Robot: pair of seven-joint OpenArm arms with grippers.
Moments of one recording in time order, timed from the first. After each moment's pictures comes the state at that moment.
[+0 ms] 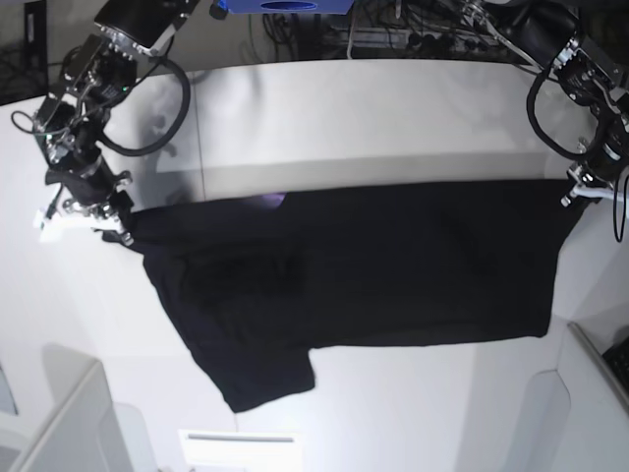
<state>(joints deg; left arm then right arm) 2.0 -11.5 -56.2 94.2 -35.5 -16.7 70.7 -4.5 -2.9 31.7 110.2 32.4 -12.8 -63.5</state>
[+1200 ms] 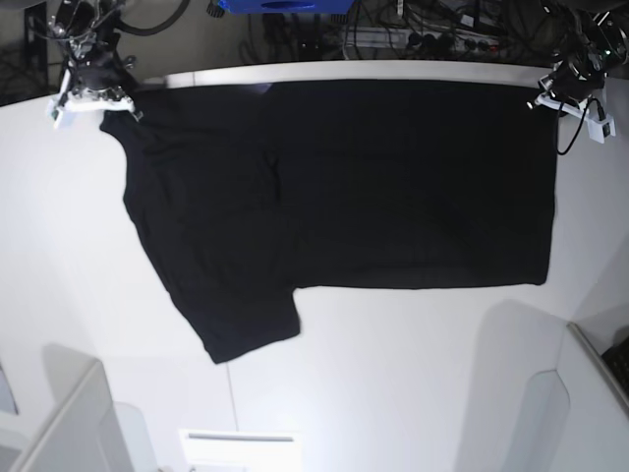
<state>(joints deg) 26.4 -11.8 -46.2 94.5 -35.0 -16.9 57.1 -31.7 -2.9 31.4 110.0 32.8 -7.8 -49.5</state>
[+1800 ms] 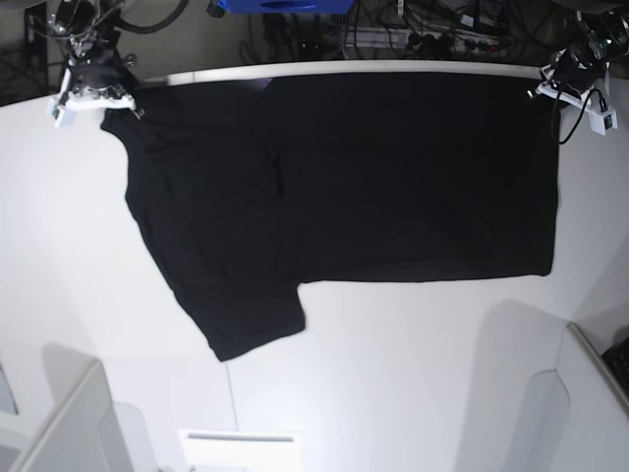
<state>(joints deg) 29.8 -11.6 -46.5 98.1 -35.2 -17.1 57.1 -32.1 -2.9 31.4 110.0 32.6 -7.4 -49.4</state>
